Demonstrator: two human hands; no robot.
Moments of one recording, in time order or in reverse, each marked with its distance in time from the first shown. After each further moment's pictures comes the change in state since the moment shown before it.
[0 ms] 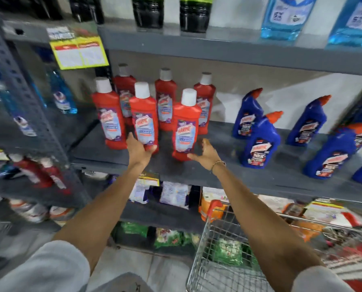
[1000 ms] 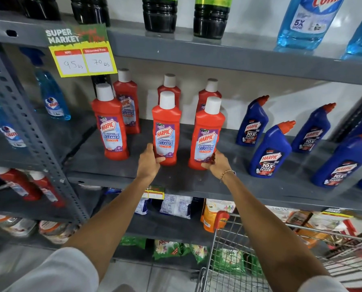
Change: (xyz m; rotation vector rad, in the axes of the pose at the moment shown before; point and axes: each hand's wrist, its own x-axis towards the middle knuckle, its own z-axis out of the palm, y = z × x) left_hand 0.027 -0.018 0.019 0.049 -0.194 0.186; right_hand 0.037 0.022 0.006 0.000 0.126 0.084
